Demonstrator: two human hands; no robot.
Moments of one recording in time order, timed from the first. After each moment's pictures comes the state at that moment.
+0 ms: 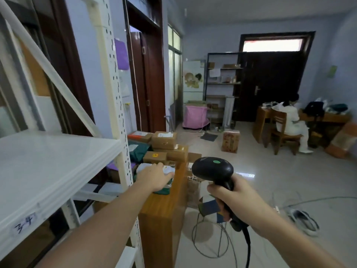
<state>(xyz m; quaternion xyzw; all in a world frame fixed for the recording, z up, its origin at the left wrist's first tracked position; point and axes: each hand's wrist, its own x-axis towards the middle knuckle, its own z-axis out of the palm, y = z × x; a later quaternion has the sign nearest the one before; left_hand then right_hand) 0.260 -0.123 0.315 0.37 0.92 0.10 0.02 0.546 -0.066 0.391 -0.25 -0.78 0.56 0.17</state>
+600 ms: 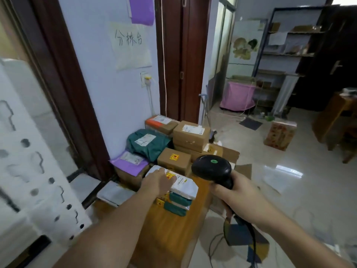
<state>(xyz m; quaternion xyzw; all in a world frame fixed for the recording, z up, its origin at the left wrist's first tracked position) -0.024 0.060 0.183 0.19 0.96 0.13 0.17 0.223 0.188 0.326 -0.16 -0.86 0.48 0.07</state>
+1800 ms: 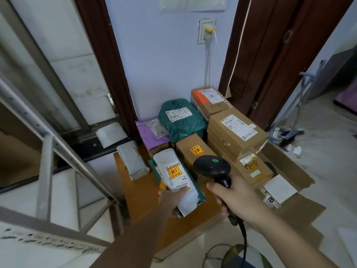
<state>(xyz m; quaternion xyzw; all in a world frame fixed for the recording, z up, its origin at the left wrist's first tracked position) -0.045 0.194 0.012 -0.43 0.68 0.54 0.25 0.005 0.387 0.229 -0.02 -0.80 0.55 -0.23</state>
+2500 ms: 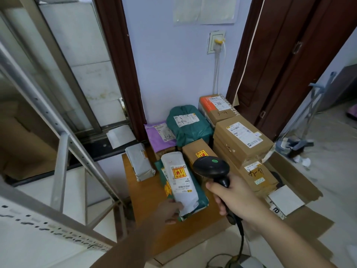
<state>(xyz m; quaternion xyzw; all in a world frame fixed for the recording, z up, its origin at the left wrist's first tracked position) 0.000 0.169 0.025 -0.33 0.67 0.60 0.28 0.001 0.380 0.230 0.02 -0.80 0.56 -0.22</state>
